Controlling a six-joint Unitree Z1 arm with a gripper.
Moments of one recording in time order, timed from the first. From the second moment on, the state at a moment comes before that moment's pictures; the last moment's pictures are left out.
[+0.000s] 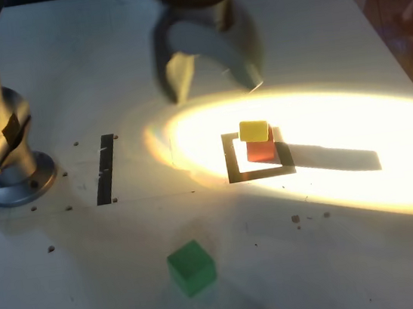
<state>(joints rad) -0.28 1.83 -1.69 1.55 0.07 -0.05</state>
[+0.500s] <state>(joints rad) -0.78 1.94 -1.61 1.51 0.05 -0.18</state>
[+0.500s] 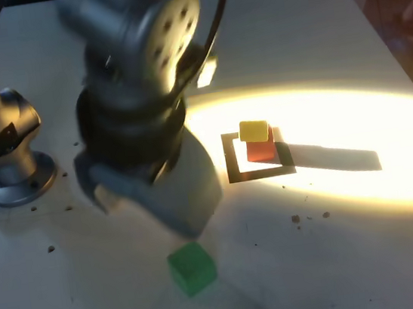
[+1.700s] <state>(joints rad) -0.86 2.09 -1.43 1.17 0.16 0.08</state>
